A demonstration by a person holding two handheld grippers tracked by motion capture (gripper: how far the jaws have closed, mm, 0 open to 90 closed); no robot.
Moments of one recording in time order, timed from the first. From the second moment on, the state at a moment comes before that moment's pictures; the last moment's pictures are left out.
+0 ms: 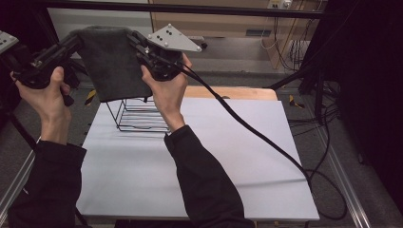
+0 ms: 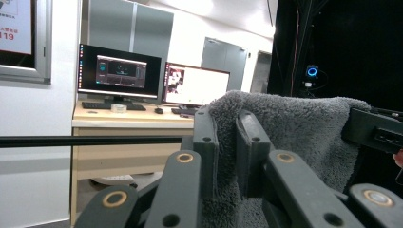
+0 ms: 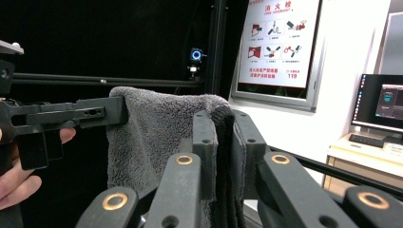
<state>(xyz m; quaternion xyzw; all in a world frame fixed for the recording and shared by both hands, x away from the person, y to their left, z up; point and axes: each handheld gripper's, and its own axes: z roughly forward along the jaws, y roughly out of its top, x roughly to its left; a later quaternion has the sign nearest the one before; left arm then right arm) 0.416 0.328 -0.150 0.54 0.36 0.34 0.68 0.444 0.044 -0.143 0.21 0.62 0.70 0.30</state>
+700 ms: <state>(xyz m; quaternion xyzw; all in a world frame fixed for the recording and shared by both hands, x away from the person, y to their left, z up) 0.448 0.326 -0.111 0.53 0.37 0.34 0.68 0.475 0.047 -0.105 0.22 0.60 0.71 0.31</state>
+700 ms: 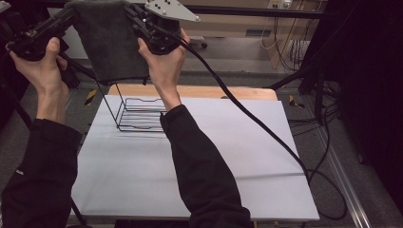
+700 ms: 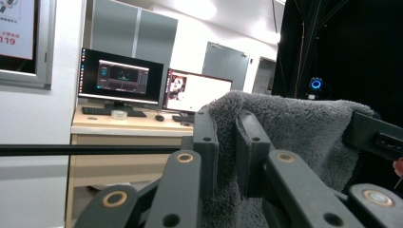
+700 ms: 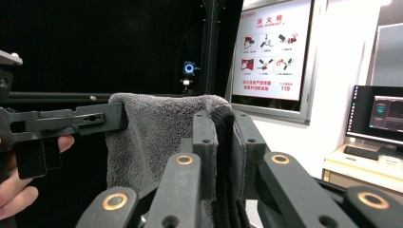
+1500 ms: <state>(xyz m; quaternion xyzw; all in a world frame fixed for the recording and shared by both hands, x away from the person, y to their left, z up) 0.492 0.321 -0.104 0.53 0.38 0.34 0.67 0.505 0.048 -0.100 0.22 0.60 0.69 0.33</state>
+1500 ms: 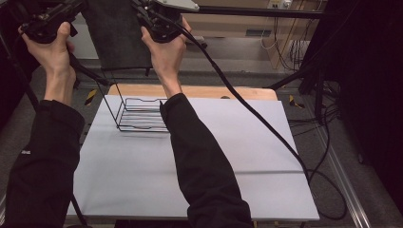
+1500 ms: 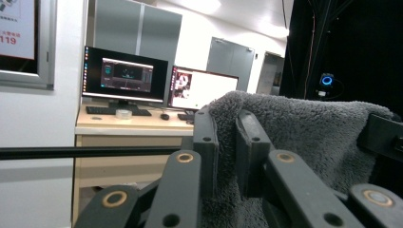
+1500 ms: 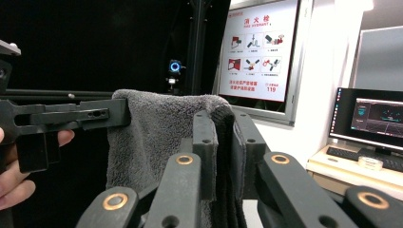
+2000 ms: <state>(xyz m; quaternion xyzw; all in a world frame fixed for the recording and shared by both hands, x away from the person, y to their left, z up) 0.506 0.321 -0.134 0.56 0.39 0.35 0.64 0.517 0.047 -0.132 0.23 0.62 0.68 0.32</state>
